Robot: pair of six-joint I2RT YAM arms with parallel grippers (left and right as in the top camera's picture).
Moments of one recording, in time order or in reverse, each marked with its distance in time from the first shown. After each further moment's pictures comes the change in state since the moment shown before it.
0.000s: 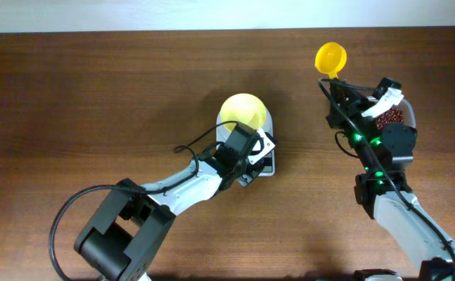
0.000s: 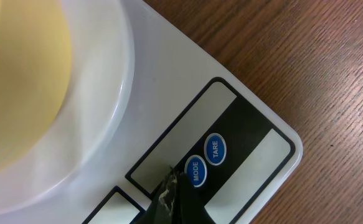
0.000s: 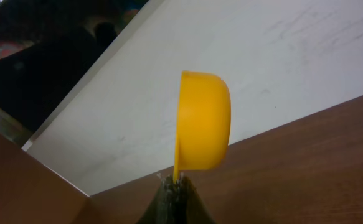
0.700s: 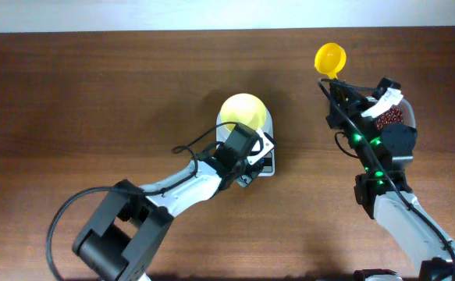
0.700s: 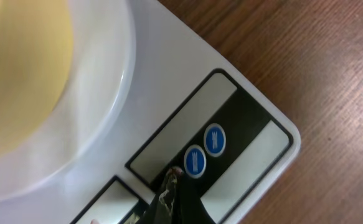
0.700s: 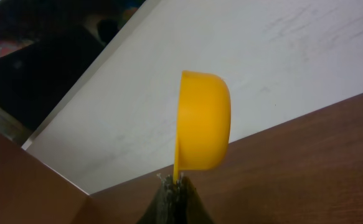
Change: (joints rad) left arm 0.001 -0.020 0.000 -0.036 0.000 -0.020; right arm 0.000 0.000 0.000 -0.006 -0.003 0.000
